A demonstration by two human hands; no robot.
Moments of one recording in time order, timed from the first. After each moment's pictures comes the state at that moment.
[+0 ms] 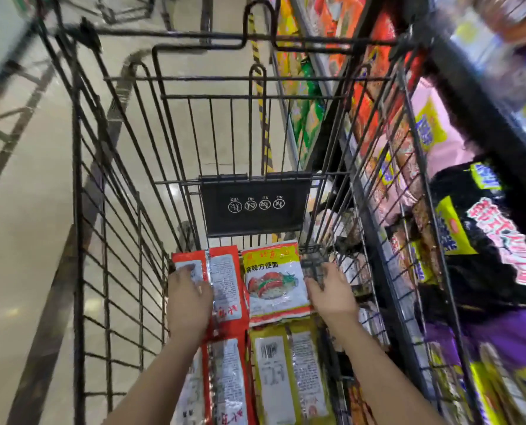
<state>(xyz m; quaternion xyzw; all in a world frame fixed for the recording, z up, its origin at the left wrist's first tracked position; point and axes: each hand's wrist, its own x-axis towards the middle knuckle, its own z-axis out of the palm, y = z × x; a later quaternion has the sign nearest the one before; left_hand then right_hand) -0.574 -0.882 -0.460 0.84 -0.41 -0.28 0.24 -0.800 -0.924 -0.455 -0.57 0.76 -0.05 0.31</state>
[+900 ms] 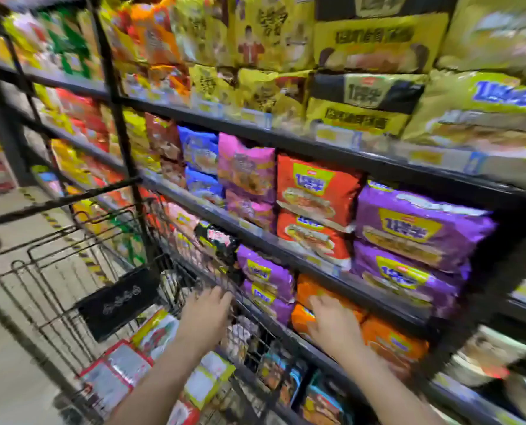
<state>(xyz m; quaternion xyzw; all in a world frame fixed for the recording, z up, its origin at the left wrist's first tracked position) -0.681 -0.663 -0.169 0.28 -0.95 0.09 0.08 -0.856 -0.498 -0.164 -0.49 0.87 -0.04 -0.06</state>
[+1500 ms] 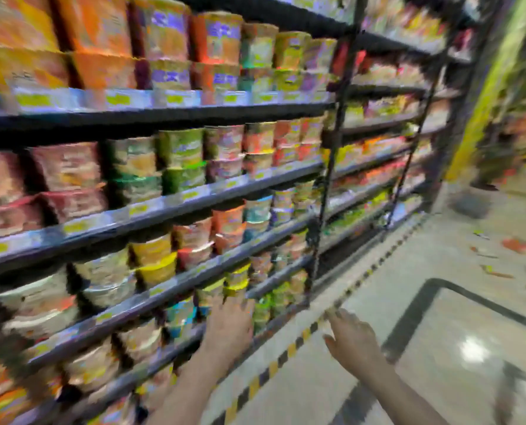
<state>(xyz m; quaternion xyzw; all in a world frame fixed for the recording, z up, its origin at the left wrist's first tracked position) -0.733 -0.036 -0.149 -0.44 -0.88 0.02 0.18 -0.600 0.158 -0.154 0.20 0.98 -0.03 -0.08</state>
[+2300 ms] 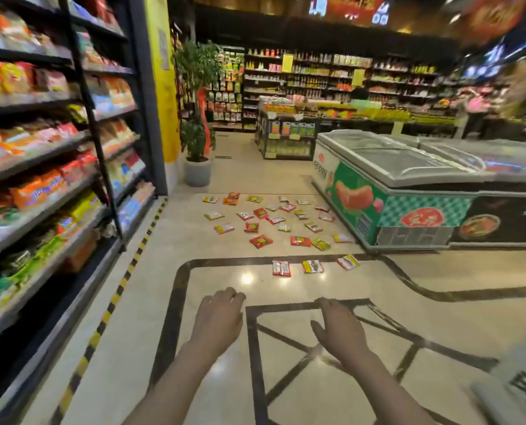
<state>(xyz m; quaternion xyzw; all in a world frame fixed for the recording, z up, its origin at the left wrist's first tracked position) -0.456 0.650 -0.166 -0.76 -0.64 -0.10 0.04 -0.225 0.658 -0.161 0.66 0.75 -0.06 -0.08</state>
